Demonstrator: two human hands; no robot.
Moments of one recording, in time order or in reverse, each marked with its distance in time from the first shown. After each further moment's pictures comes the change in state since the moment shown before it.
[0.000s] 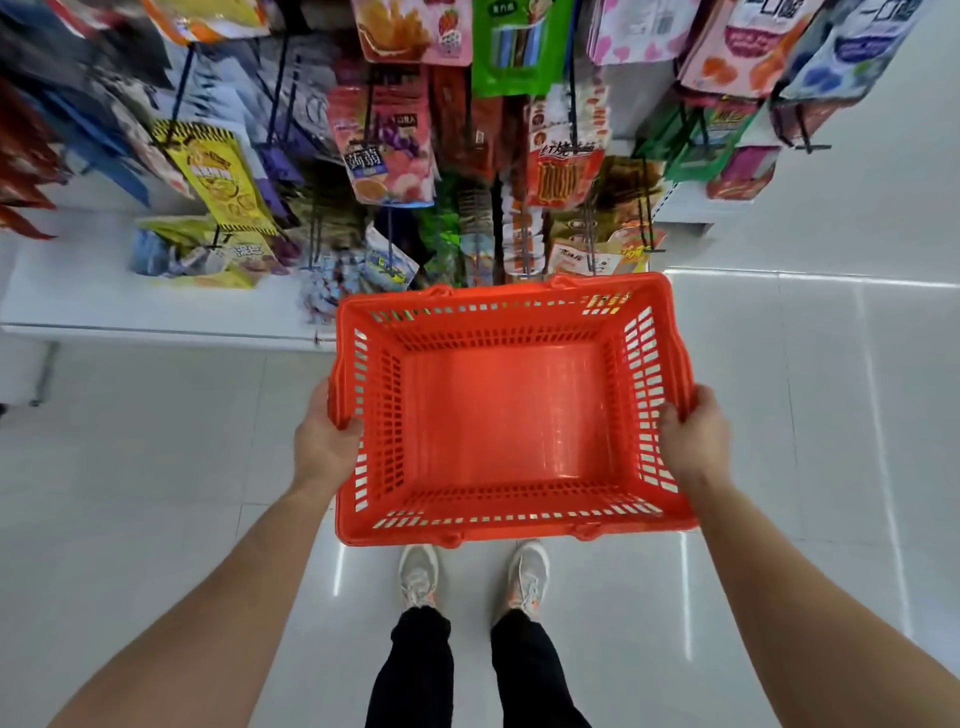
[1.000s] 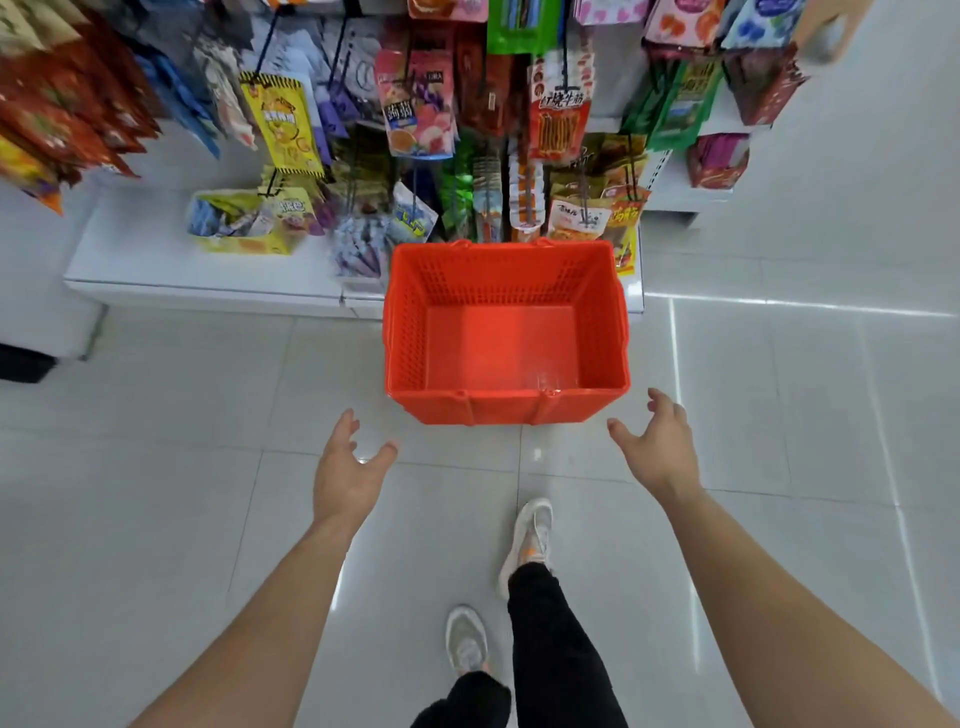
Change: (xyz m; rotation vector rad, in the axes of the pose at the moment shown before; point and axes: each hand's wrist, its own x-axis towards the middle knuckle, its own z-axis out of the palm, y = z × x) left_hand -0.235 -0.093 -0.025 -0.102 -0.003 -0.082; right_hand -0.192 0.092 -0.027 -0.098 -0.156 -0.114
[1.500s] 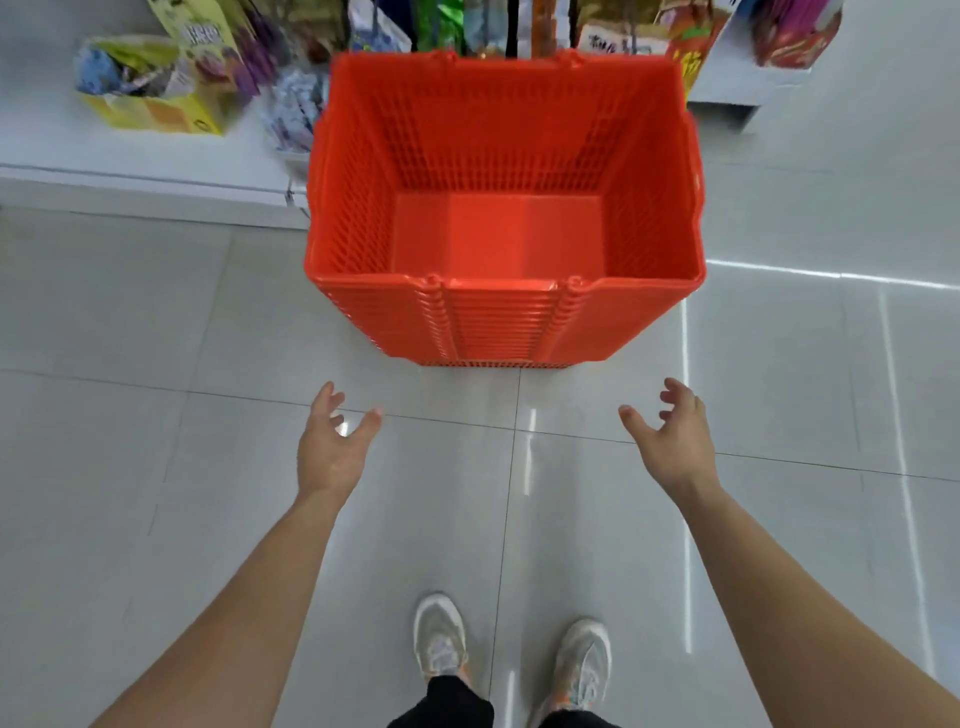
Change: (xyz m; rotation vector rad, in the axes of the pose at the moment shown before) left_hand 0.068 -0.195 0.156 -0.083 0.032 -0.056; right_hand 0.057 0.182 0.177 0.102 -0.011 0.043
